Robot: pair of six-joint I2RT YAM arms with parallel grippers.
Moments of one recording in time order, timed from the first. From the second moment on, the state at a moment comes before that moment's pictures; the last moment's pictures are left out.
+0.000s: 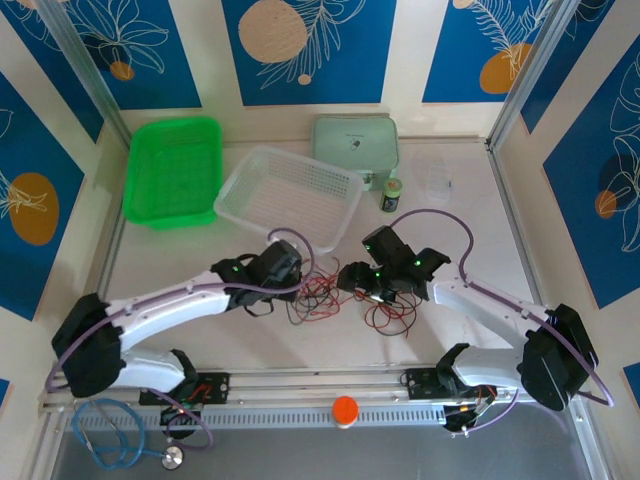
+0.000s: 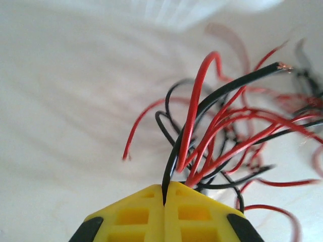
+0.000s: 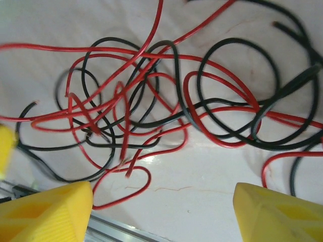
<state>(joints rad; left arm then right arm) -0.93 1.29 0.90 -0.57 -0.18 -0.60 0.71 1.20 0.80 -0.66 -0.23 0.95</state>
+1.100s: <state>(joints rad) -0.93 1.20 0.99 -0.85 -0.37 -0.45 0.75 1.53 0.90 -0.71 0.07 0.76</state>
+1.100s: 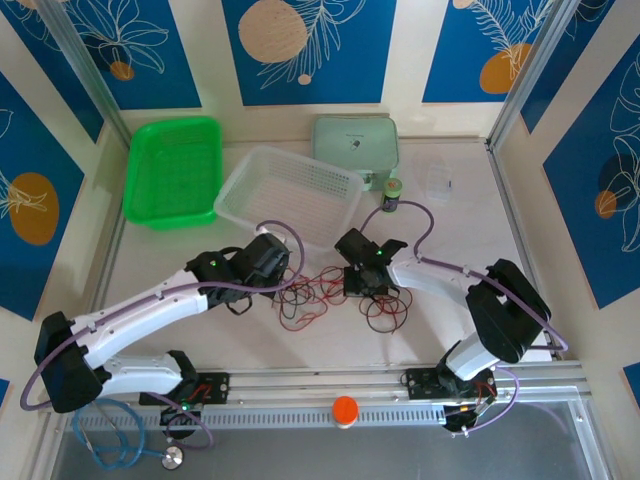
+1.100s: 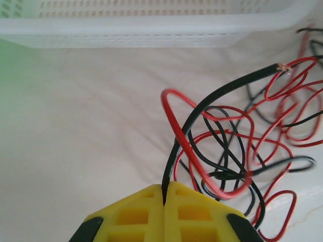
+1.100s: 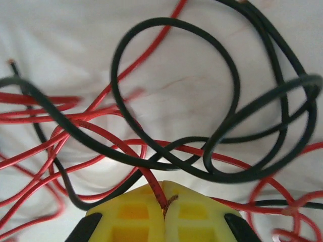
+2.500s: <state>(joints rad) -0.91 1.24 0.64 -0.49 -0.04 -0.67 0.73 1.29 0.85 -0.61 -0.16 0.63</state>
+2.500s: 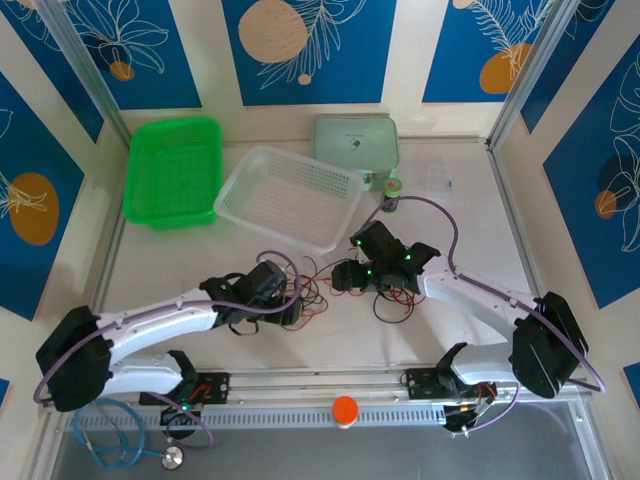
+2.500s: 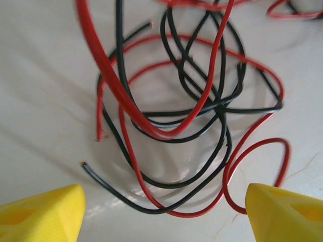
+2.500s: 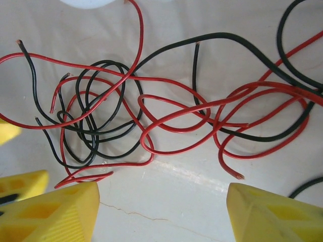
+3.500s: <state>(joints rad) -0.92 1.57 0.78 -0.45 -0.29 -0.70 0.75 1.33 0.86 -0.59 -0.18 0.64</state>
